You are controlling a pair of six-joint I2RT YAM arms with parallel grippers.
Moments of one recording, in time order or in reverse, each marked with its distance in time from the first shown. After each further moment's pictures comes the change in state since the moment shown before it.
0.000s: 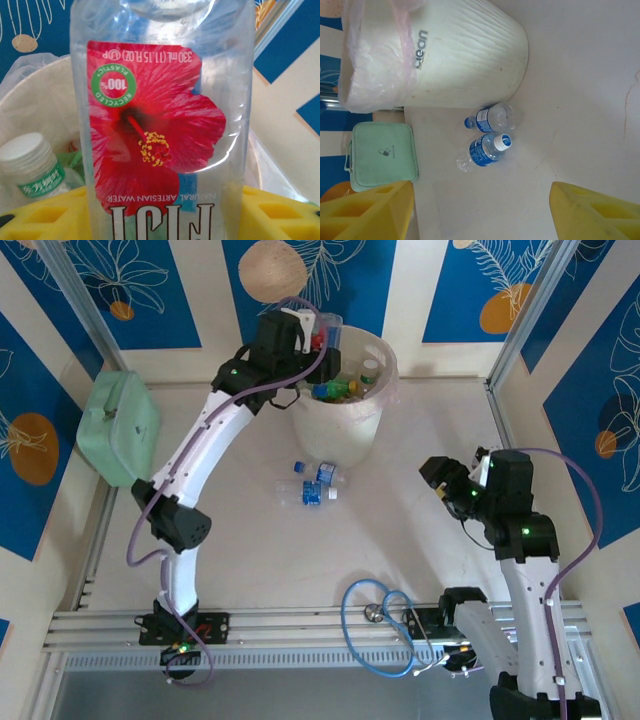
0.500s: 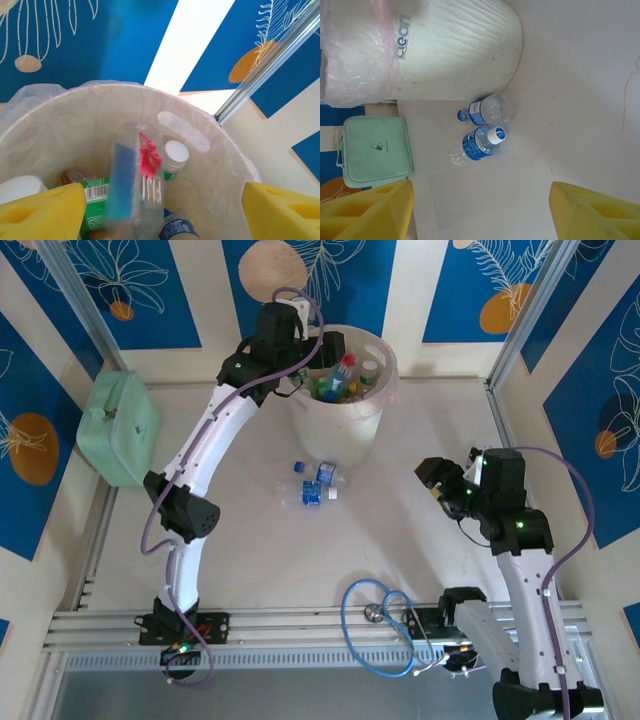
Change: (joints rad) left arm 0.046 0.087 0.087 0.074 0.024 -0.069; right arm 0.026 0.031 -0.029 0.026 0.000 0.007
